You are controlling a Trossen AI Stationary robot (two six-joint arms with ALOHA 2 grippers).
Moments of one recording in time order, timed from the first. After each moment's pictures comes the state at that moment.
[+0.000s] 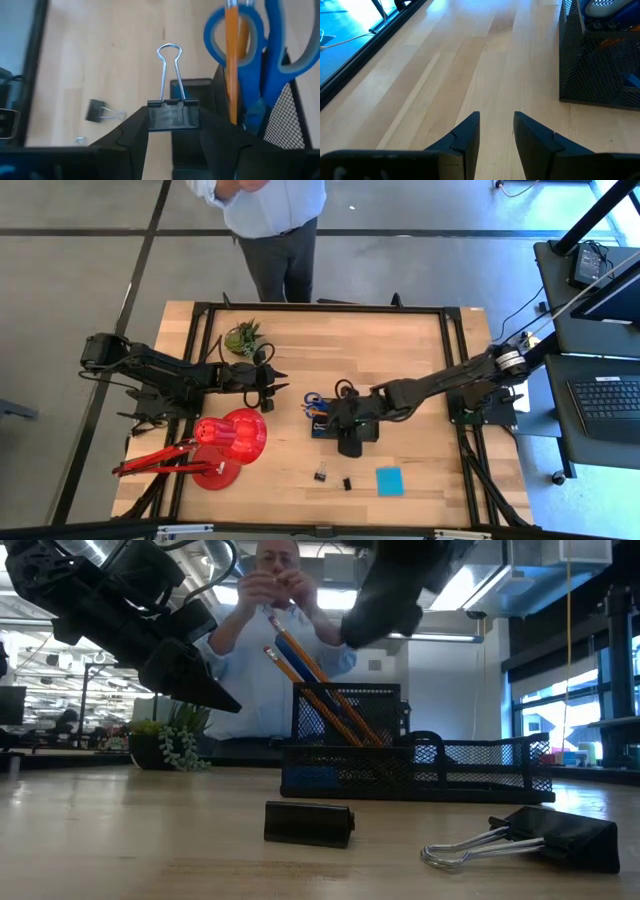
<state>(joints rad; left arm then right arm) 0.04 1.22 0.32 0.39 -0.27 0.01 0.26 1.72 1.27 -0.43 0.05 0.34</state>
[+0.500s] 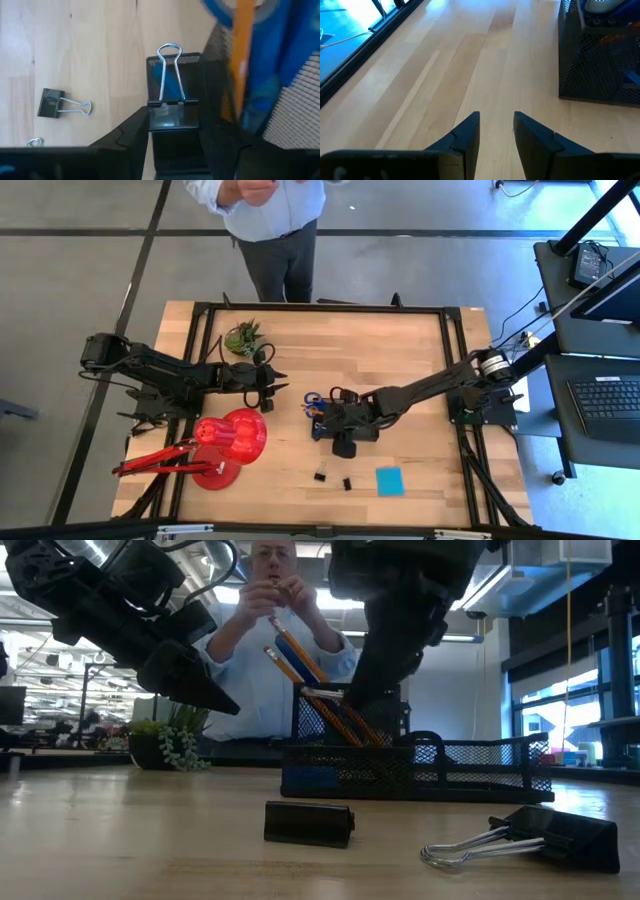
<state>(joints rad) 0.04 1.22 0.32 0.38 -0.27 0.01 0.26 1.84 1.27 -0.45 0.12 0.37</state>
